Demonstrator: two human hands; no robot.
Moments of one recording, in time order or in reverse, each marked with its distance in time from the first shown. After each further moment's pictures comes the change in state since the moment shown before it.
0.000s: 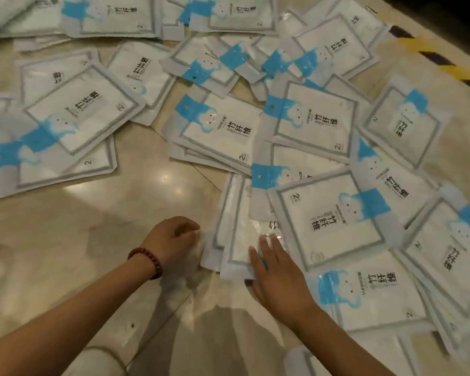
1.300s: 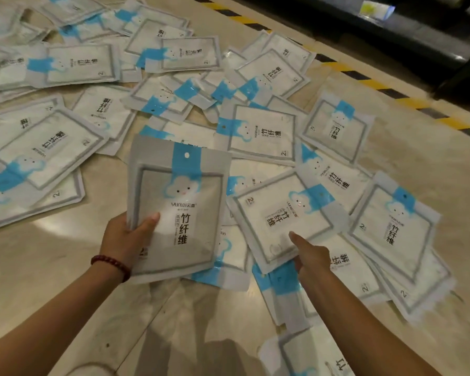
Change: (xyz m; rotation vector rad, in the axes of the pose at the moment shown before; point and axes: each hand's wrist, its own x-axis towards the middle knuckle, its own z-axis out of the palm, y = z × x) left_hand -0.025 0.044 -0.008 -0.452 0.410 0.108; right_hand -0.022 0.084 -0.029 1.685 0.402 1.492
